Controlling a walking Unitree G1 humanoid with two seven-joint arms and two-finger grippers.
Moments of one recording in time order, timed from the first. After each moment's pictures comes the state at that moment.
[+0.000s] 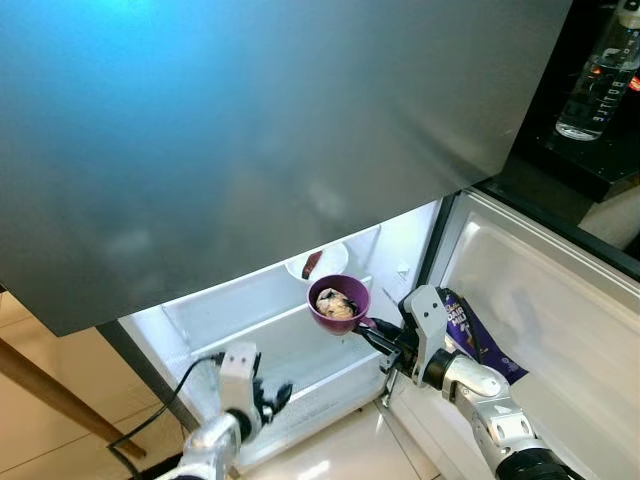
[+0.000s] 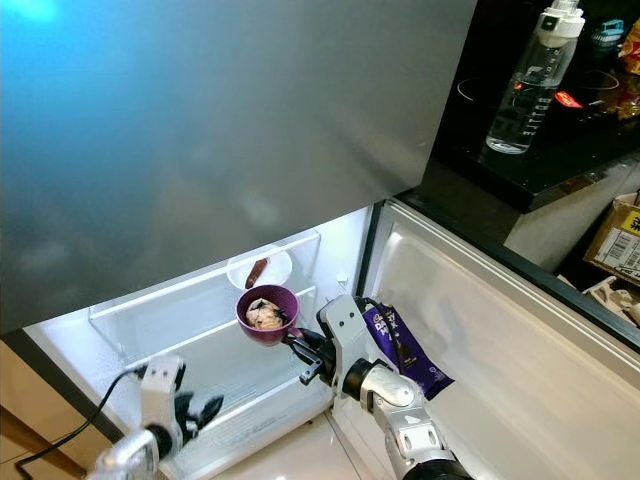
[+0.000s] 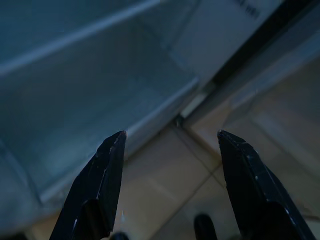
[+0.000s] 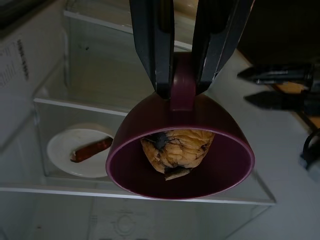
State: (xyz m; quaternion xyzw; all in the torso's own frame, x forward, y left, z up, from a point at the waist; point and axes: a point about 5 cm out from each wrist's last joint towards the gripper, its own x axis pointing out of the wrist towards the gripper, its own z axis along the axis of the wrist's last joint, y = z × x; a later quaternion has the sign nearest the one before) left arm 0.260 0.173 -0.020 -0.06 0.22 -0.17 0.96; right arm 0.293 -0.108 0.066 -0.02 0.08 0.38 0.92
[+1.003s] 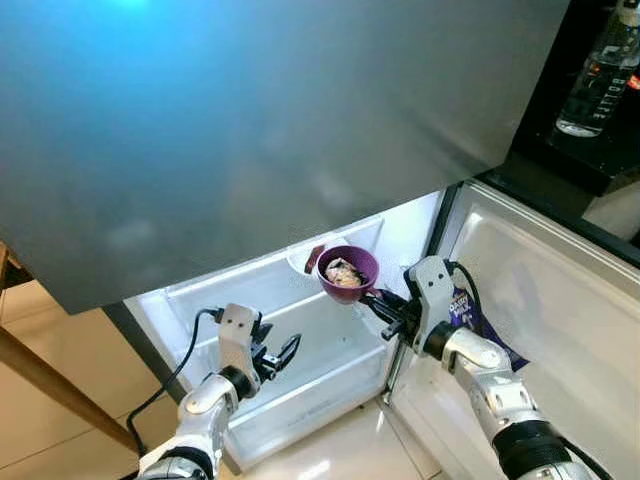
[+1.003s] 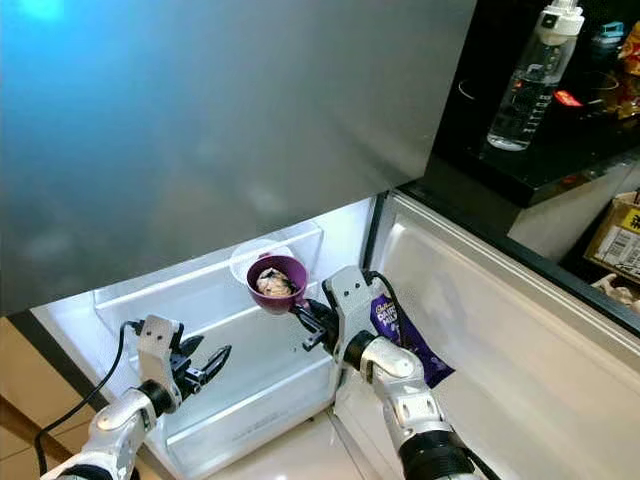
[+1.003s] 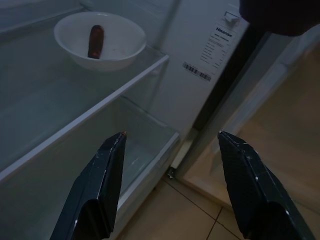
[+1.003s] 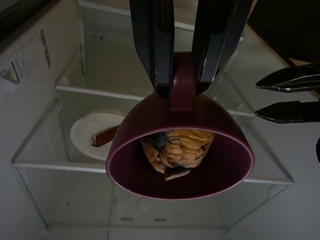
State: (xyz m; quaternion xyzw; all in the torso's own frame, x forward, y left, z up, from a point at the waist) left arm 0.285 0.175 0.018 -0.04 0.11 -0.25 0.96; right arm 0.315 -0.111 0.091 -0.02 0.06 0.35 0.93
